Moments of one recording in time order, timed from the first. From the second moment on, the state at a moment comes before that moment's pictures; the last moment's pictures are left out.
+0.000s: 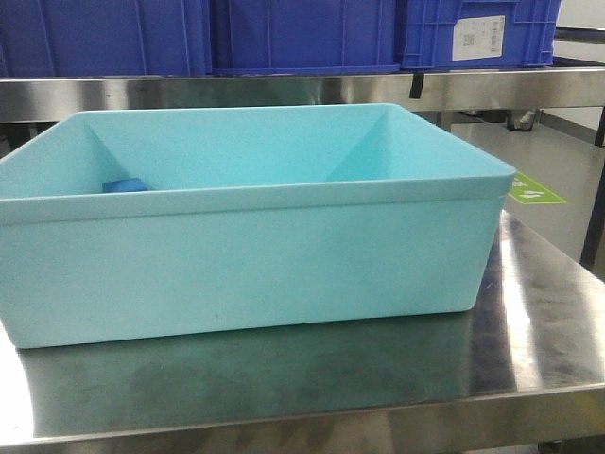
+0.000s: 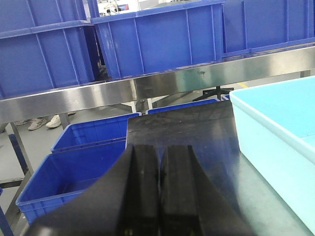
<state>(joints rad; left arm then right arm) -0.01 -0.01 0.01 -0.01 0.03 0.14 0.31 0.38 -0.33 -0.09 0.22 0.18</state>
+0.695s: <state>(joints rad) -0.01 -0.01 0.01 -0.01 0.03 0.14 0.31 0.38 -0.33 -0.09 0.22 0.18</state>
